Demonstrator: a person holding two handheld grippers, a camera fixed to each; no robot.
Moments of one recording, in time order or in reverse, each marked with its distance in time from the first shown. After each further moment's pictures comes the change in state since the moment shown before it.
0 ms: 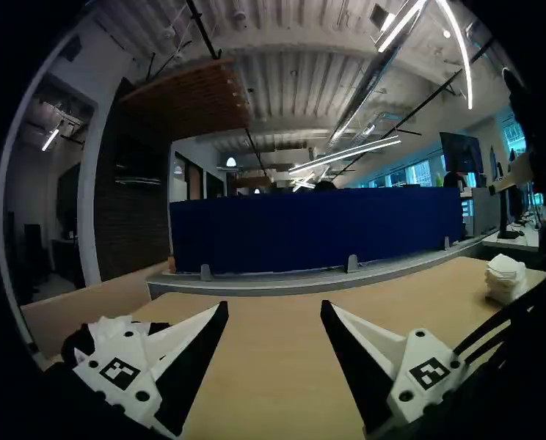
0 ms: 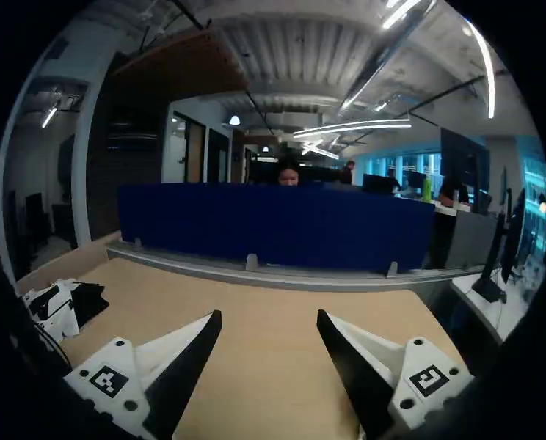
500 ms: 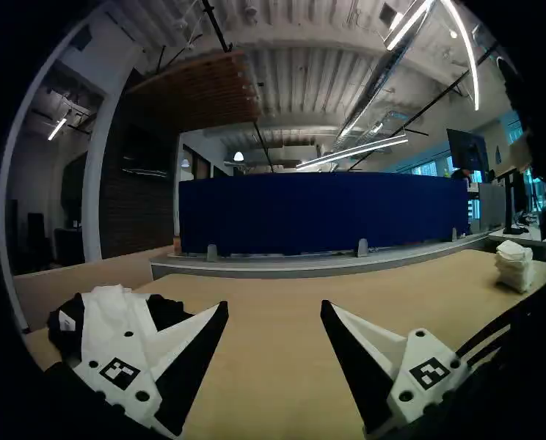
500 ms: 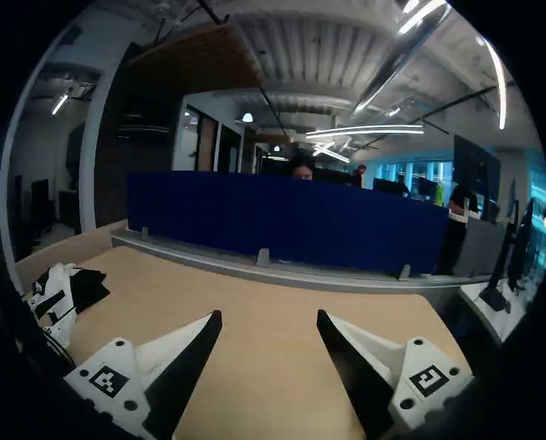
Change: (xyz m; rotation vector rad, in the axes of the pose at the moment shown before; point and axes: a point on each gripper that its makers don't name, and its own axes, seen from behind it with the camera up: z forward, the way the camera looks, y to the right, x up) left arm -0.068 -0.018 0.006 0.026 -0.016 -0.028; right arm -0.023 -0.027 0.027 0.030 -0.002 -0.054
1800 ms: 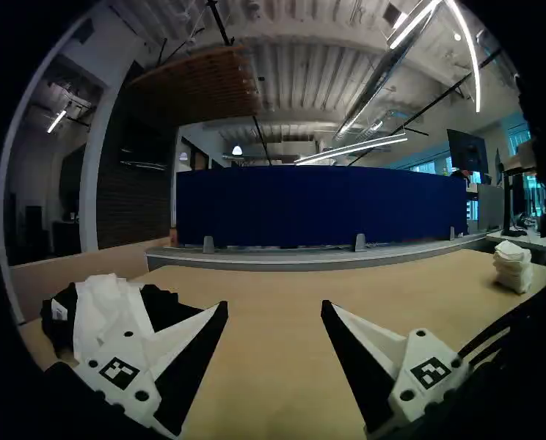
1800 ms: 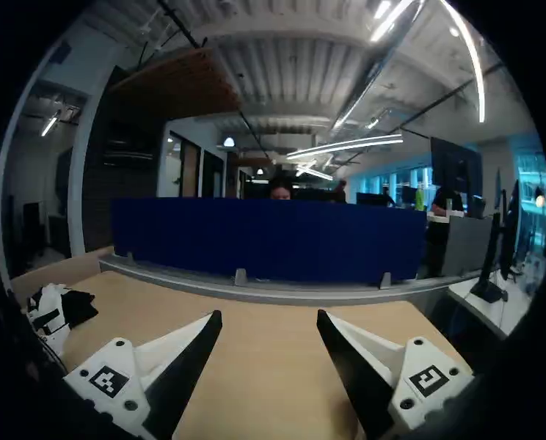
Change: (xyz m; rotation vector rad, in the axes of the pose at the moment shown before) left arm -0.013 0.003 0.003 -0.016 -0.023 -0.023; right arm 0.008 0.066 -0.024 -0.066 0.117 0.069
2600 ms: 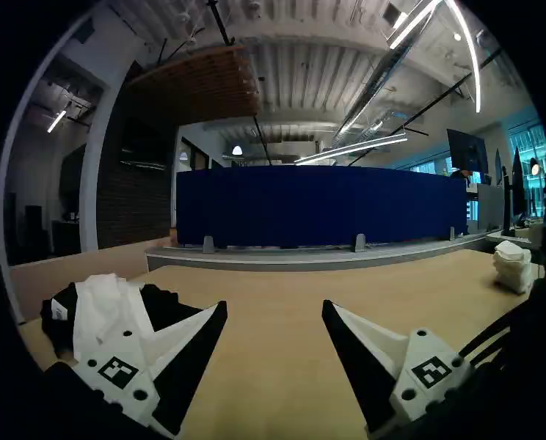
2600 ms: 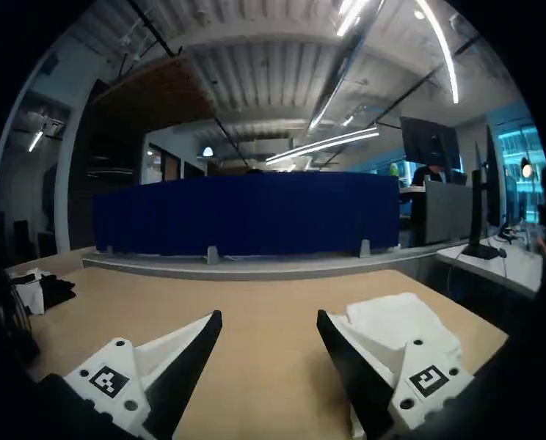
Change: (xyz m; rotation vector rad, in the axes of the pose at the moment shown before) left arm 0.000 0.001 -0.001 0.000 0.000 -0.001; right arm -0.137 0.060 -0.001 -0.069 0.047 0.076
